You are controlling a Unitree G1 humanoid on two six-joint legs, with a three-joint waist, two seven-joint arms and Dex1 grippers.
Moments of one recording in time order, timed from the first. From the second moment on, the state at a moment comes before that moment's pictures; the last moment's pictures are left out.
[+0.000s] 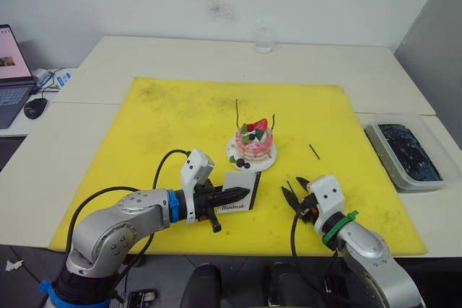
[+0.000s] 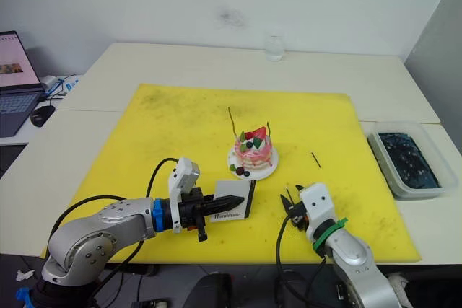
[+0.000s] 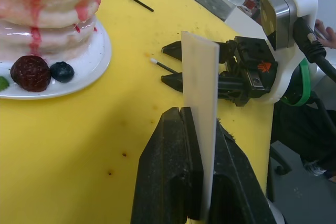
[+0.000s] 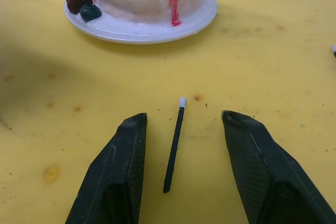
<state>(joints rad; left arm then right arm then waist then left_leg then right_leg) -0.15 0.59 -0.03 -0.54 -0.85 0.95 -0.62 0.18 -0.32 0.20 -0.56 0.10 0.45 0.27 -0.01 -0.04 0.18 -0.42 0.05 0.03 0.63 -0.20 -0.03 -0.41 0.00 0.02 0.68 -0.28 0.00</state>
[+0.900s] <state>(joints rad) -0.14 0.58 -0.03 -0.54 -0.85 0.95 -0.61 0.18 -0.31 0.19 -0.61 0.10 0.55 0.27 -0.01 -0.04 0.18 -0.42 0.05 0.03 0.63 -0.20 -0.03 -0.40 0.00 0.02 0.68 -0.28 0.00</state>
